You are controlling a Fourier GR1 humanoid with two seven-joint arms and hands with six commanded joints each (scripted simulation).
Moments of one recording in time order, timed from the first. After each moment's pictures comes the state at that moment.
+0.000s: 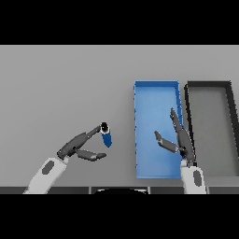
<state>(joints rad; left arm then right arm) -0.12 0.45 -0.53 -1.56 0.12 -0.22 -0.01 0.09 -0.14 0.08 -1.70 0.10 0.09 -0.08</state>
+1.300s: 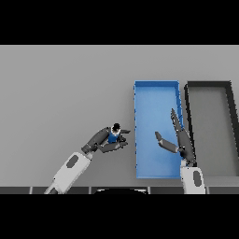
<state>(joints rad) -0.23 0.15 -0.55 -1.38 0.12 -0.13 -0.20 0.10 -0.13 0.08 -1.69 0.12 0.08 -0.10</state>
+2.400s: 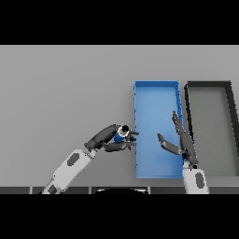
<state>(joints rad) -0.31 0.16 -0.58 -1.56 0.15 -0.17 -0.04 0.12 -0.15 0.07 -1.69 0.09 0.11 -0.11</state>
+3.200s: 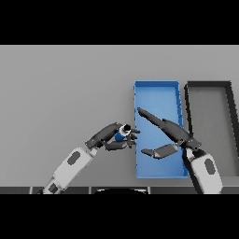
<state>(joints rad) -0.33 0.16 -0.58 -1.55 0.13 -0.18 -0.03 -0.20 -0.37 0.19 -2.00 -0.36 0.47 0.24</state>
